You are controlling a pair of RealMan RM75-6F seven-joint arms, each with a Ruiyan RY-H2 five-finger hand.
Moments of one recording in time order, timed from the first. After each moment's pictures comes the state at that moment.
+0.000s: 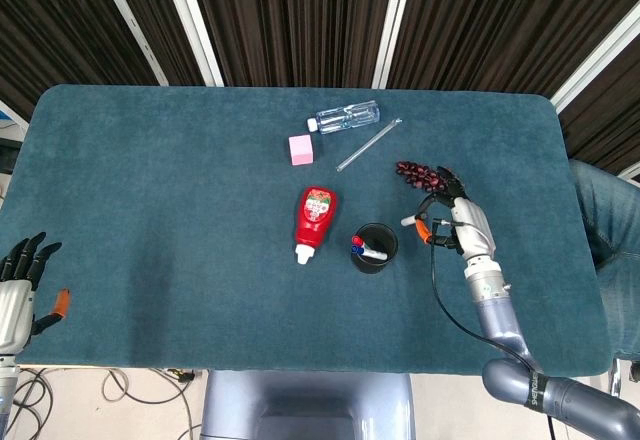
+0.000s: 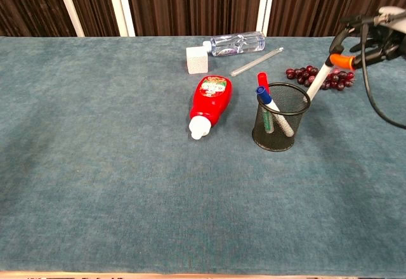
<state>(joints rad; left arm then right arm) -0.07 -1.17 -0.06 -1.68 1.44 1.49 0.09 0.53 -1.50 0.33 -1.45 -1.11 1.06 0.21</state>
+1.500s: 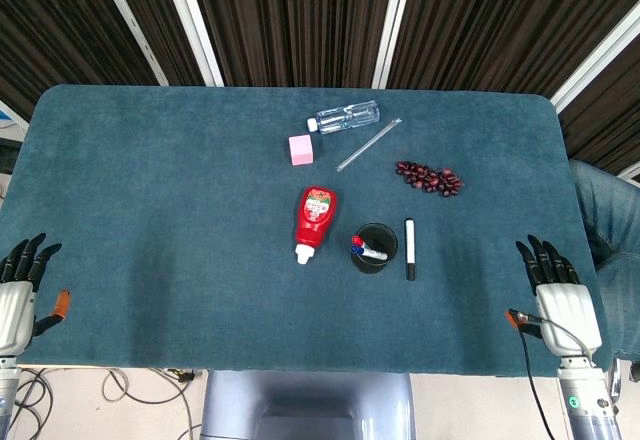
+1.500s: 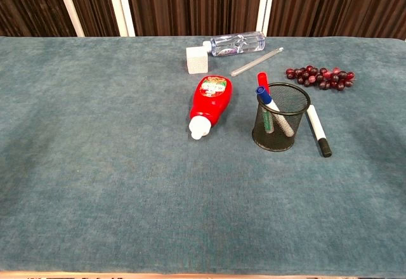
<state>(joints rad) -0.07 -1.17 -0.06 -1.69 1.43 1.50 0.13 0.14 -1.23 0.01 -1.67 -1.45 1.56 -0.23</state>
